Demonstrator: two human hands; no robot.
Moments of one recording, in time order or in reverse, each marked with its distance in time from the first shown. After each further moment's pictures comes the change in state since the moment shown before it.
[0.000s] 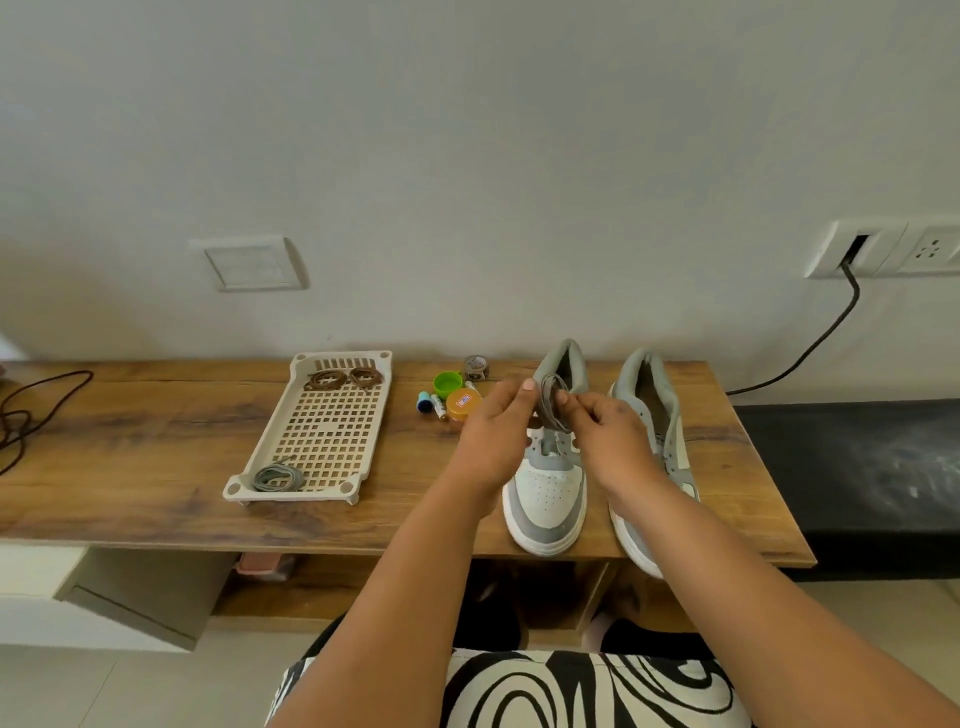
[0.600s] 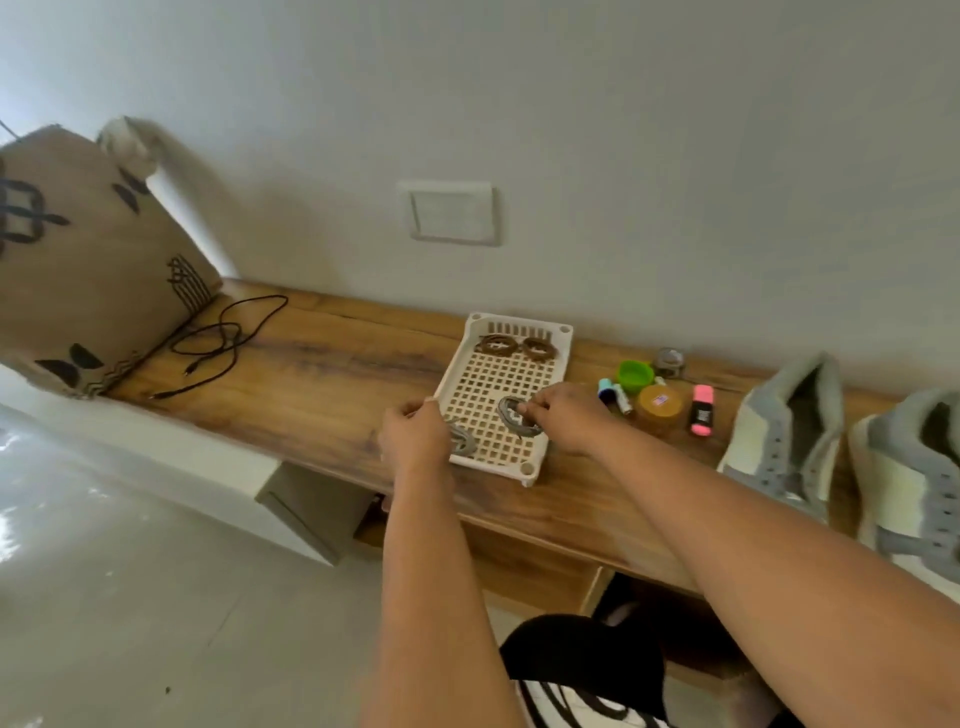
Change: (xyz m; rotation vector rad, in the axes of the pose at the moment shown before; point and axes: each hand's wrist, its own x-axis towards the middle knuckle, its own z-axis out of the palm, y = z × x) left_hand -0.002 -0.063 -0.250 -0.171 1.000 -0.415; right_hand 0.062 -0.052 0.241 -0.733 -0.643 -0.173
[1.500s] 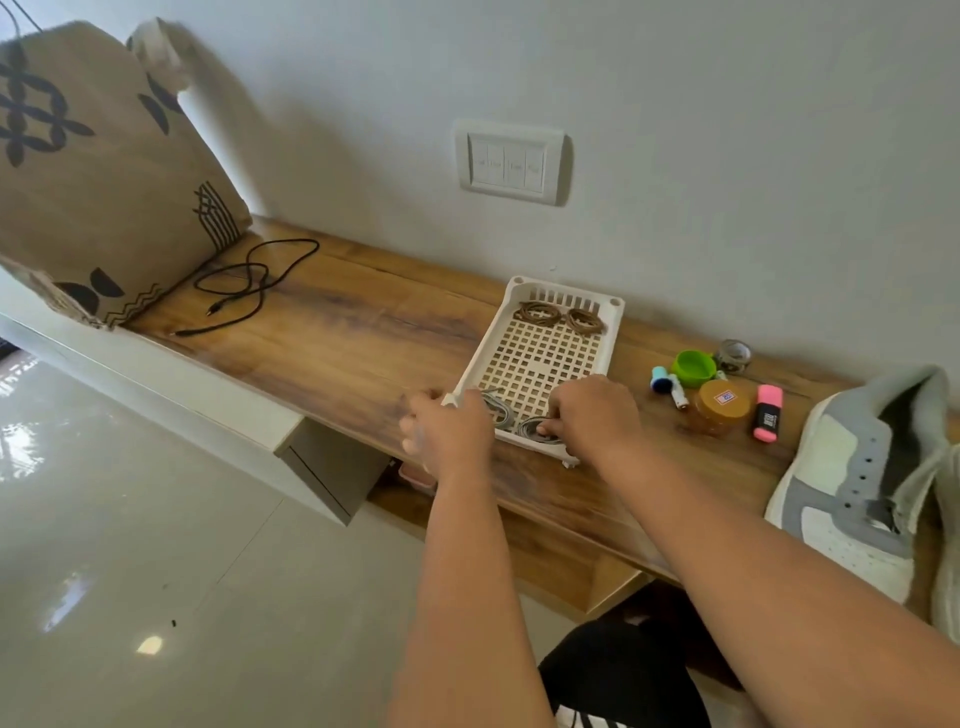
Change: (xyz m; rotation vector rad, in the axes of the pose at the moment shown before) left_hand 0.026 -0.028 0.007 0.215 0.137 0.070; right_hand 0.025 -0.010 0.043 -0.458 0.172 -0.159
